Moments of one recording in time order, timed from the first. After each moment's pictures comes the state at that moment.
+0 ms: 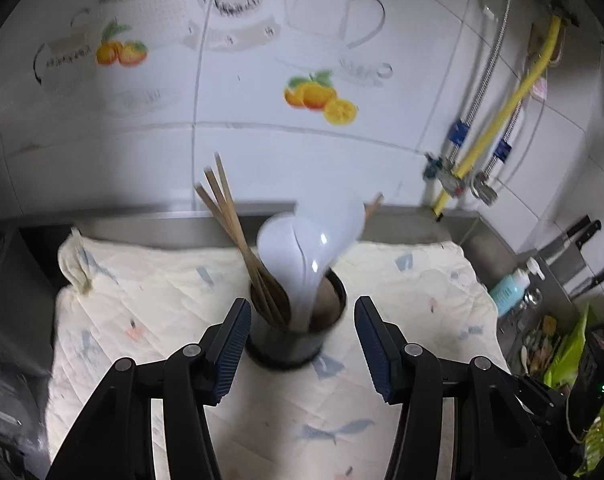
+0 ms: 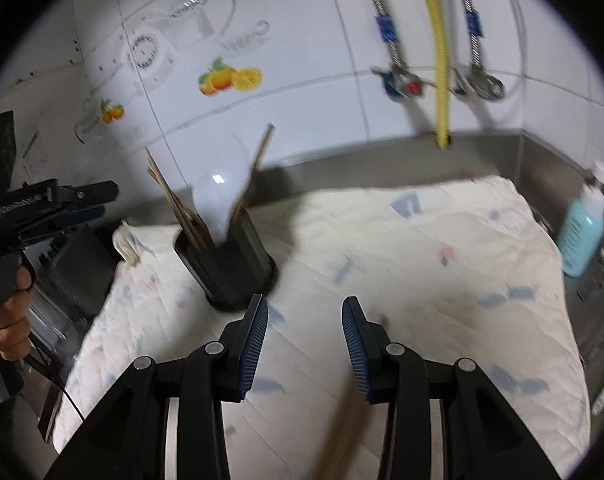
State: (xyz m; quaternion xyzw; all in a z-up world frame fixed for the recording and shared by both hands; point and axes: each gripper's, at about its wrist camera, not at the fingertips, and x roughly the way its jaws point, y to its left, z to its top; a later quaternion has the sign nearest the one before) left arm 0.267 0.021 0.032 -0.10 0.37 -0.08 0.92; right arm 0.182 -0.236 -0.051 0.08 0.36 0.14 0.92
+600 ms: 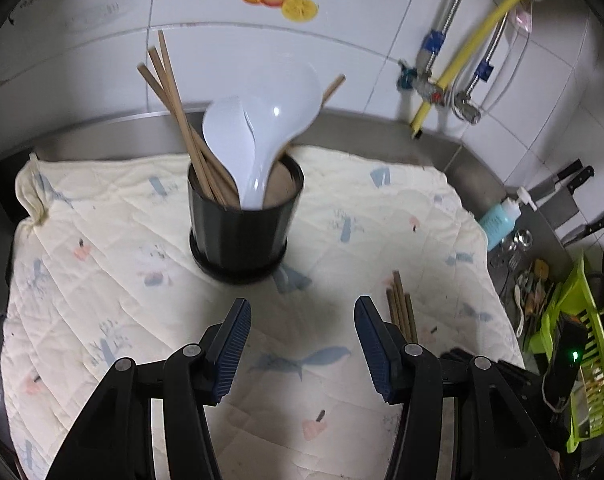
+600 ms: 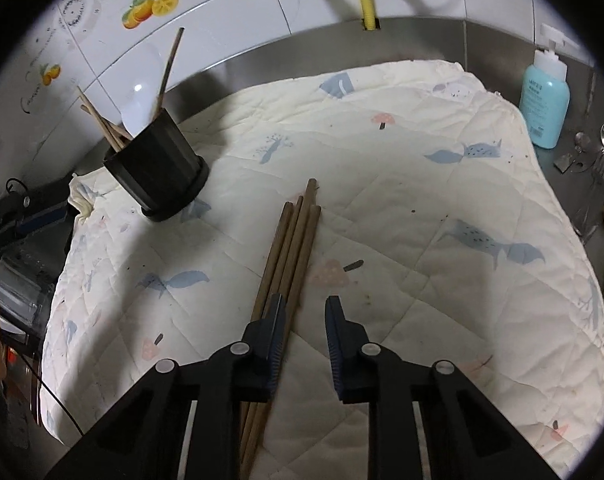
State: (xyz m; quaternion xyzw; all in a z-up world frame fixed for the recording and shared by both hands) left arm 0.236 -0.030 -0.047 -0.08 0.45 -0.12 0.88; right arm 0.166 -0.264 -0.125 0.12 0.46 0.09 0.87
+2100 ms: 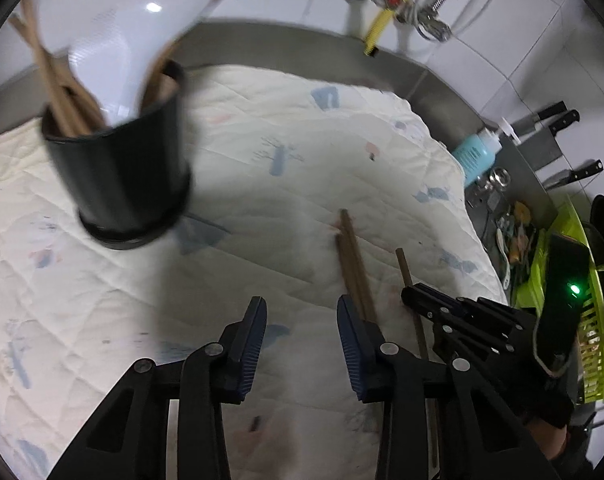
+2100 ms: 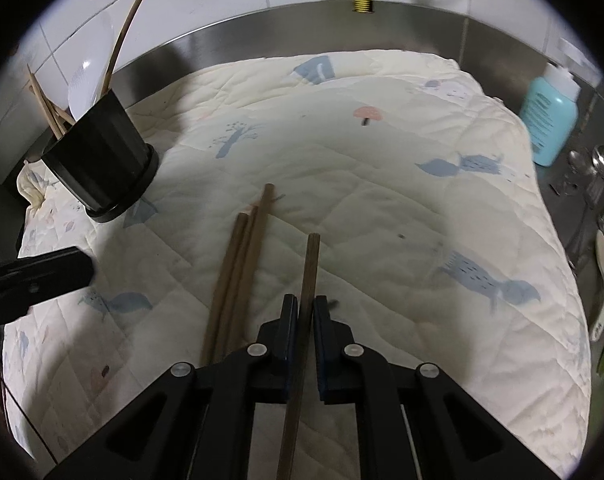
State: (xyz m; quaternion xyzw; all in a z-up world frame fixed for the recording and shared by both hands) left arm 0.273 -0.109 -0.112 -0.07 0.53 -0.22 0.82; right arm 0.195 -0.265 -0.139 0.06 0.49 0.03 0.87
